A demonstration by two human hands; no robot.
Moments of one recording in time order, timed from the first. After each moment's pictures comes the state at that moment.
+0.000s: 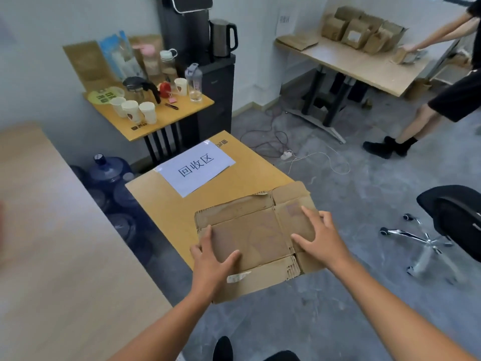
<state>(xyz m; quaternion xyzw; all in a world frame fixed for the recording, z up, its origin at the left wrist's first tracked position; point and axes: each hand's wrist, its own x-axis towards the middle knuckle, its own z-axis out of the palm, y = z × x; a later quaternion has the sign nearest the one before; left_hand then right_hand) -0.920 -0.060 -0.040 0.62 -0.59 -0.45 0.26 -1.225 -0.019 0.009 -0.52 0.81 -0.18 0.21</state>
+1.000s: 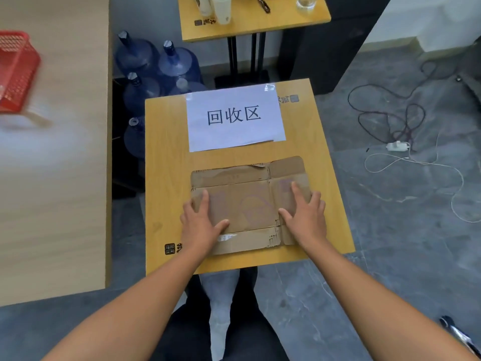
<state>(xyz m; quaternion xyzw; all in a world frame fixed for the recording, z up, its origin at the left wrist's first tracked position) -1.053 -0.206 -0.132 0.87 -0.39 -0.30 0.06 -1.292 -0.308 -0.143 -0.70 0.67 0.06 0.24</state>
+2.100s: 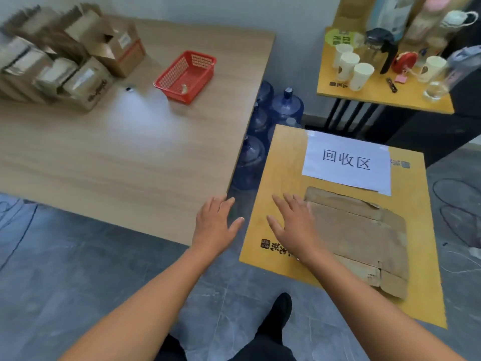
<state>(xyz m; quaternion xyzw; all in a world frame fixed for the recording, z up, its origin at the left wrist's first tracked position) -0.887 -0.044 -0.049 0.89 -0.42 -0.14 0.13 -1.056 -0.195 -0.032 -0.90 0.36 0.03 0.24</state>
